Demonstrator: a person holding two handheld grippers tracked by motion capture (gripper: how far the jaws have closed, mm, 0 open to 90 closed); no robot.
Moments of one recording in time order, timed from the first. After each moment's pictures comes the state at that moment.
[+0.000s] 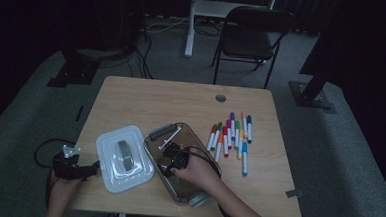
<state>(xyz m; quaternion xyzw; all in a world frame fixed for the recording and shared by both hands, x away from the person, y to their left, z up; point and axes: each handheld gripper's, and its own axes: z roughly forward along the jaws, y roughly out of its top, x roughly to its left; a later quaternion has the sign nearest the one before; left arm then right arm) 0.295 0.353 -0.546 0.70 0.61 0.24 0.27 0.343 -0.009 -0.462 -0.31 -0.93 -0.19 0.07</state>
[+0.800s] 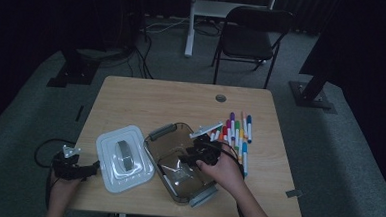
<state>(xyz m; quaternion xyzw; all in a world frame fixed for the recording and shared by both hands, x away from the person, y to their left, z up) 0.295 0.353 -0.546 0.70 0.61 0.25 0.27 0.332 -0.091 -0.412 -0.32 -0.87 -0.37 -0.01</state>
